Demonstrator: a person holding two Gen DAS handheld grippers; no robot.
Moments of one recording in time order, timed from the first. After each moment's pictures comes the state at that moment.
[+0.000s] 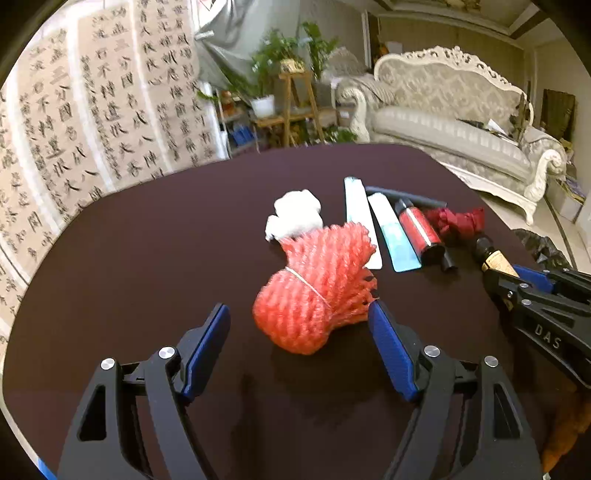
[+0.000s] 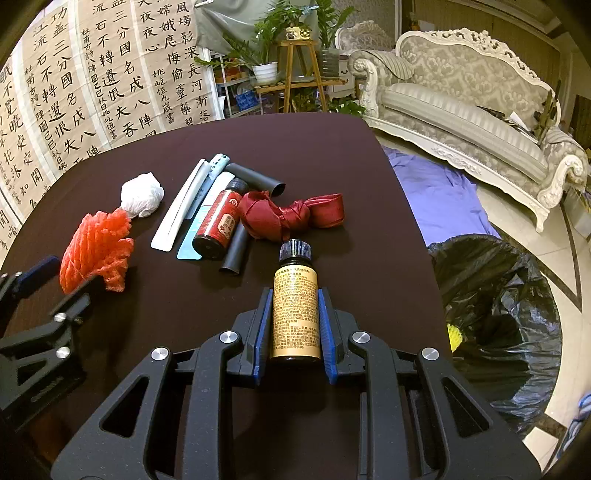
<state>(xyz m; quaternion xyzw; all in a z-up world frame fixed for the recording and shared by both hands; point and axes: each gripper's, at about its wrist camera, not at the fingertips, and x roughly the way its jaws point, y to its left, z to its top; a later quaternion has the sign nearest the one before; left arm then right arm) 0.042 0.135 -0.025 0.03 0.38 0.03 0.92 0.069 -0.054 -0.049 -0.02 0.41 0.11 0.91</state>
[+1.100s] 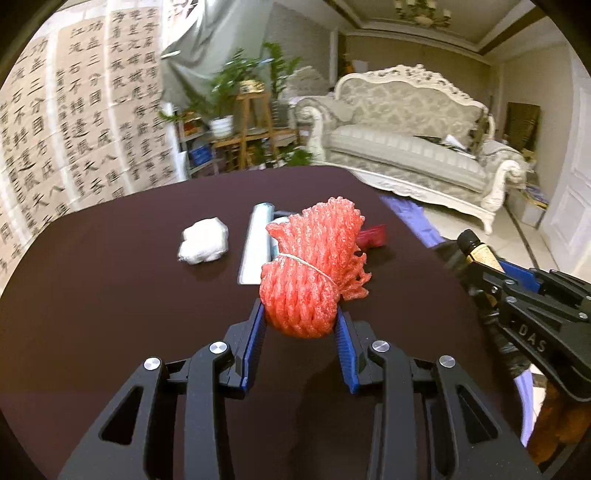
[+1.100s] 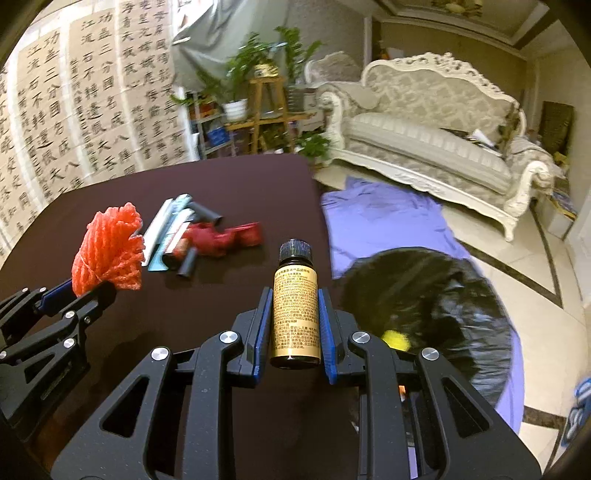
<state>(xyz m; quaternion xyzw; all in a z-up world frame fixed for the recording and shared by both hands) 0.016 0.061 0.001 0.01 0.34 -0.05 0.94 0.023 -0.129 -0.016 -0.01 0.34 0.04 0.94</state>
